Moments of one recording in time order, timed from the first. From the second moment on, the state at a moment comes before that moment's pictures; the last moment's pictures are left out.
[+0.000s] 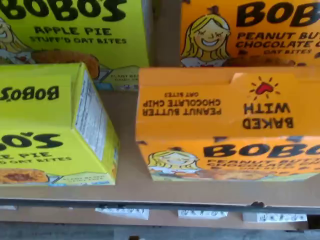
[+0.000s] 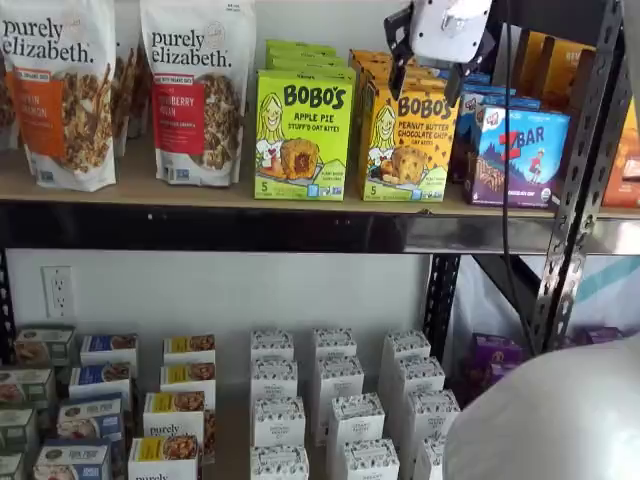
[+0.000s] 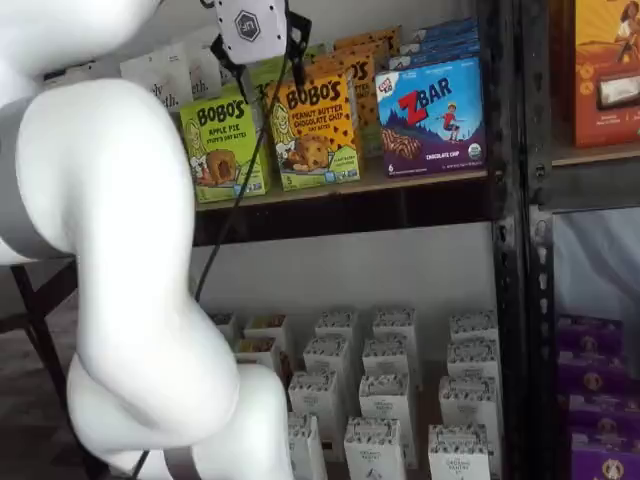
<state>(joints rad) 0.09 -0.57 -1.24 0.01 1.46 0.10</state>
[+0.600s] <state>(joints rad) 0.02 -0.60 -1.19 0.07 1.41 0.02</state>
